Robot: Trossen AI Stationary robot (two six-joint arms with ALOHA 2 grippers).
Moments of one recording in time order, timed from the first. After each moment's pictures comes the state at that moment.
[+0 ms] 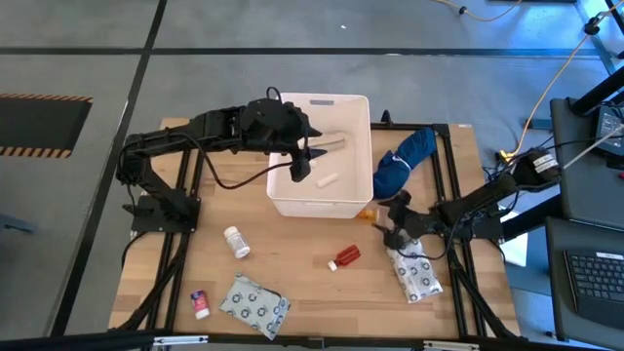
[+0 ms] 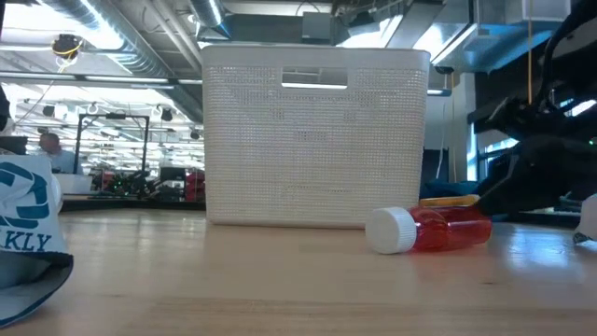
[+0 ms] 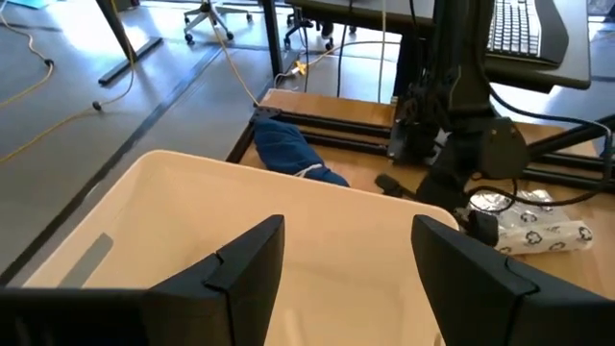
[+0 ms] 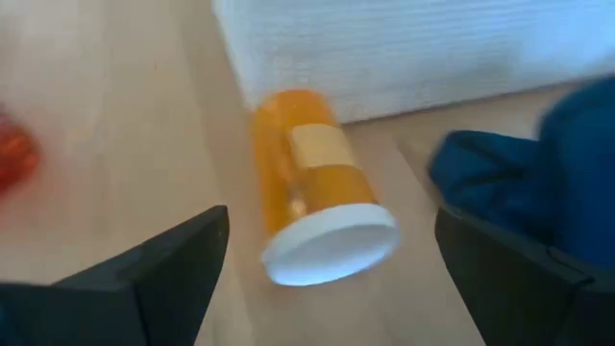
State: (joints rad) left arm 0.12 1.56 1.84 -0.74 -0.16 -0.07; right arm 0.35 1.24 0.08 0.46 0.60 0.37
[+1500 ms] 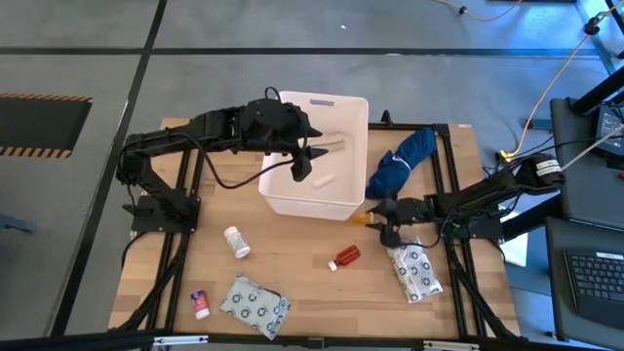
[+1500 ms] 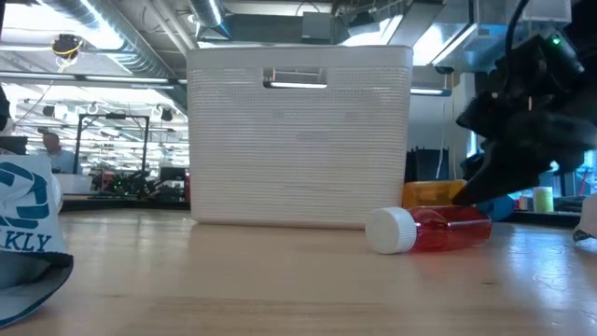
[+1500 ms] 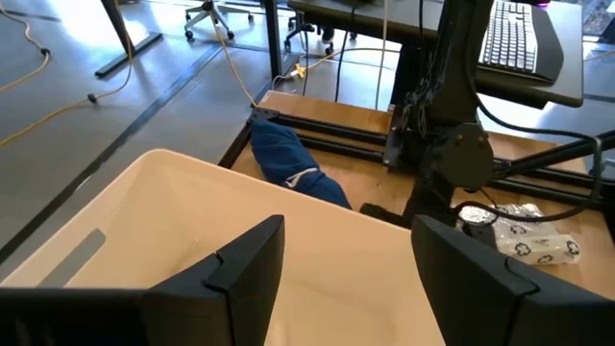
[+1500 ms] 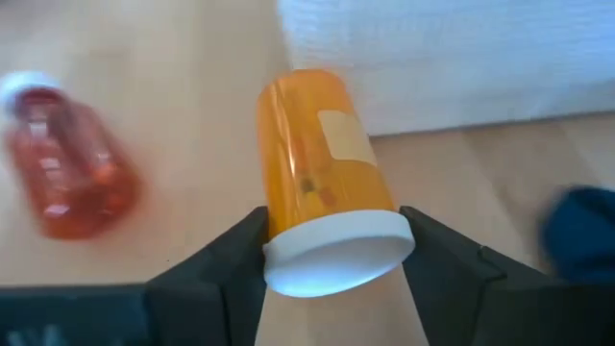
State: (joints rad) left arm 0.12 1.56 1.84 -0.73 -0.16 -0.12; right arm 0.14 1.24 0.16 0.45 0.16 0.26
